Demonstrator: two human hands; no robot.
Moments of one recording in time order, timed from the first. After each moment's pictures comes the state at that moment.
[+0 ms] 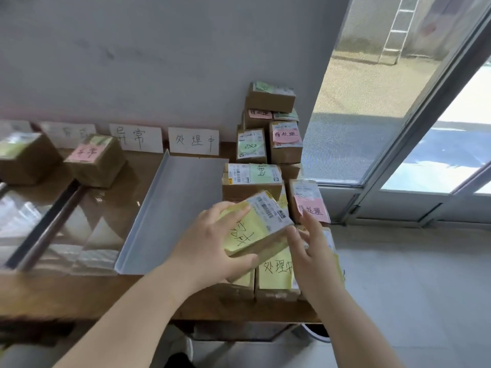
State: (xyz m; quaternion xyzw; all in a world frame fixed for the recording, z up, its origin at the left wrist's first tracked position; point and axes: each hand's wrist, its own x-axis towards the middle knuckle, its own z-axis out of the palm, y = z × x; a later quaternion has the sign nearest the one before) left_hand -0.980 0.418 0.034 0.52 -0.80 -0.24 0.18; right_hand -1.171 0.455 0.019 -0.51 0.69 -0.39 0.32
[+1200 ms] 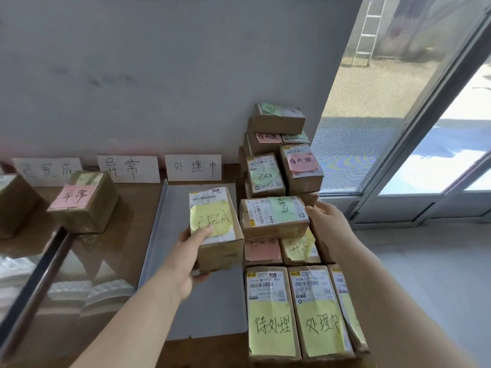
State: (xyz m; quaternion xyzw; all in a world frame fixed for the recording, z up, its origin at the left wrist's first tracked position) left_hand -0.913 0.290 0.000 0.59 -0.30 -0.66 0.35; right_hand -1.177 0.286 0.017 -0.37 0.76 -0.39 0.36
